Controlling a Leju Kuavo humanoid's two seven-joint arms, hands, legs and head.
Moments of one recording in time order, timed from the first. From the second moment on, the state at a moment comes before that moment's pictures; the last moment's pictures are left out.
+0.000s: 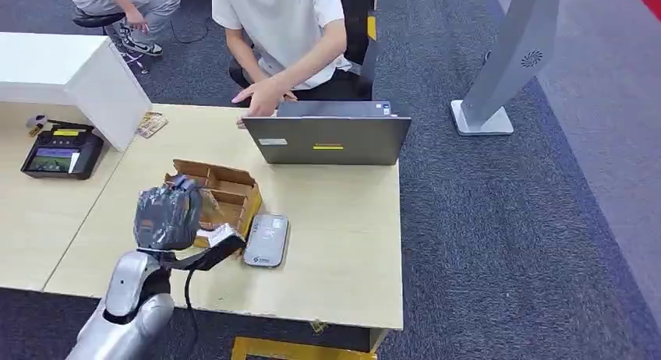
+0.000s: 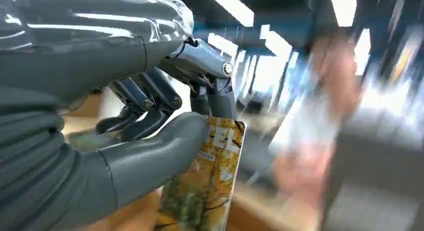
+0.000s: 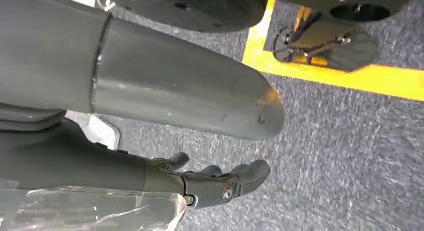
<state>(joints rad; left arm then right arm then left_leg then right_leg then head) -0.17 0.24 -0.27 -1.49 -1.12 0.43 0.06 -0.08 0.20 -0.91 -0.20 1.21 -0.19 -0.06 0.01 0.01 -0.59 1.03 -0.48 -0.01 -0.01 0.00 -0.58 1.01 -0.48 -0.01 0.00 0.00</state>
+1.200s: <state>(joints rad) -0.49 0.26 -0.27 -1.36 -1.28 0.39 0.15 -0.10 0.20 -0.88 -0.20 1.29 -0.12 -0.01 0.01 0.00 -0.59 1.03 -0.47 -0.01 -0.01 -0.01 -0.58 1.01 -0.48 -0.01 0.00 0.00</state>
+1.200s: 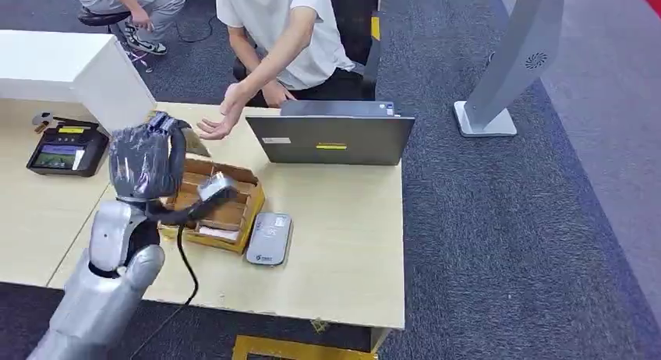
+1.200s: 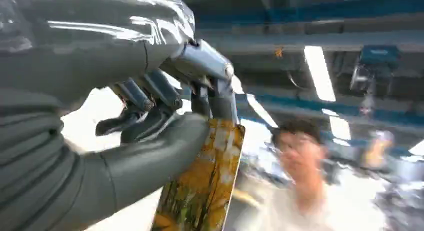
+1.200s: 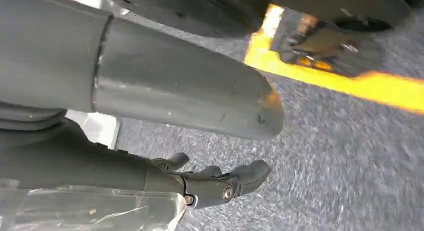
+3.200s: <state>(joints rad) -0.81 0.32 -0.24 -0.74 -1.14 0.49 0.03 -0.13 0.21 -0.81 -0.20 1.24 -0.14 -0.01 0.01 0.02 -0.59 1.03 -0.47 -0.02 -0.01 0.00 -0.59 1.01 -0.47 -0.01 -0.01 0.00</state>
